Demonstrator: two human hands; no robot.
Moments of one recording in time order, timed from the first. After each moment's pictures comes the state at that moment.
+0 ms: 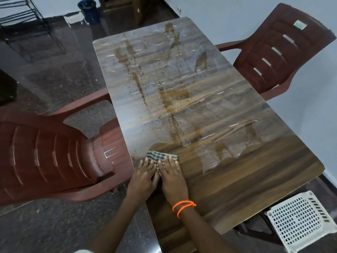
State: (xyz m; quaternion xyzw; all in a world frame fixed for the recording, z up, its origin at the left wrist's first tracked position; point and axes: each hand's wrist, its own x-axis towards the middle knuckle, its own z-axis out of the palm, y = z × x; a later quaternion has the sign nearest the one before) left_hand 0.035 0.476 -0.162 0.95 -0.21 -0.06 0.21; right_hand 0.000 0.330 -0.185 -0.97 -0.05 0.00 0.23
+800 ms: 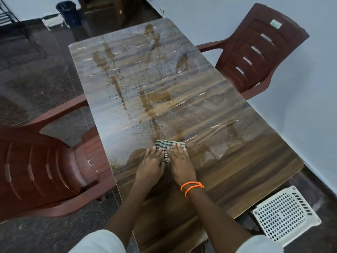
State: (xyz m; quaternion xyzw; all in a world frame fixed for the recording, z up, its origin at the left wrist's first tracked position) left_hand 0.089 0.368 -0.154 0.95 -0.25 -0.07 0.19; right_hand 0.051 0.218 -0.179 -0.99 0.01 0.01 0.17
